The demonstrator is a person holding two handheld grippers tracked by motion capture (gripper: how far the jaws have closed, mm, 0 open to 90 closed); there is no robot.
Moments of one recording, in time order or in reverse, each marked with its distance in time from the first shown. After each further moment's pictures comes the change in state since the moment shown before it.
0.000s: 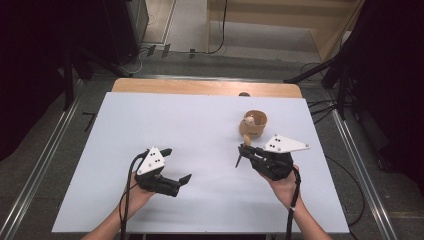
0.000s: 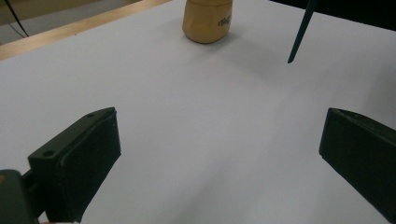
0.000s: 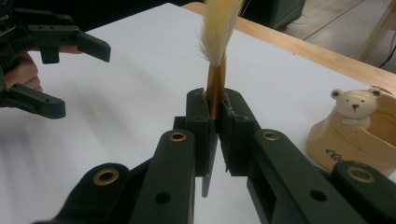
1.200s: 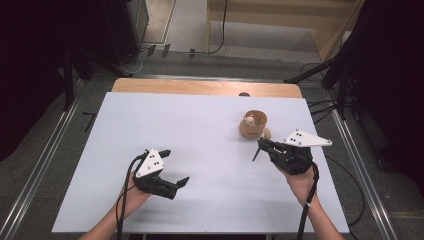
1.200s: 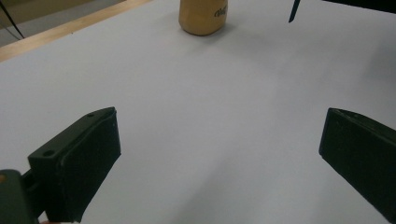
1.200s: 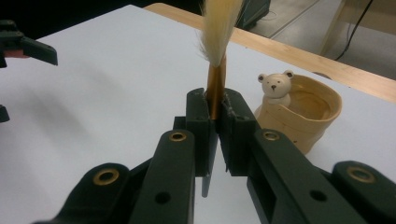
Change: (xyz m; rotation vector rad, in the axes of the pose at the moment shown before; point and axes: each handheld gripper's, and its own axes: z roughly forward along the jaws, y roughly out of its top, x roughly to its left) left arm 0.002 -0.005 -0.003 0.020 -0.011 0.047; right arm -0.035 -0.005 -0.025 -0.002 -0.101 0.045
